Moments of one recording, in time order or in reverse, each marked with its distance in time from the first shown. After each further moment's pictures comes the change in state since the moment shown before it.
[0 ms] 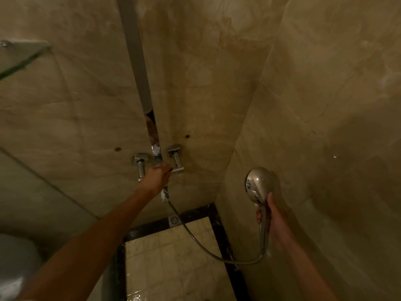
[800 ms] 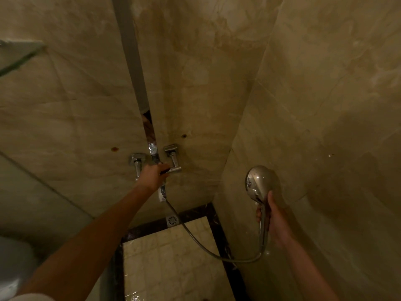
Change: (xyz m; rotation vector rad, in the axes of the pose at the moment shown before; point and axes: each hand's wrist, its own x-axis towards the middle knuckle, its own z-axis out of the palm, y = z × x) left_hand 0.003 -0.004 0.001 0.014 0.010 -0.060; right_hand 0.000 0.000 -0.008 0.096 0.000 0.019
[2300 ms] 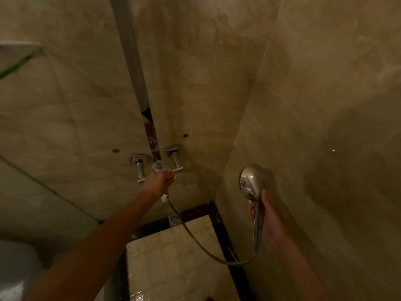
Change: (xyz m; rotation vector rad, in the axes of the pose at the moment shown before) left_hand -0.008 0.002 0.009 0.119 -0.098 0.073; right_hand -0.021 -0.003 0.032 -0.029 -0.012 0.041
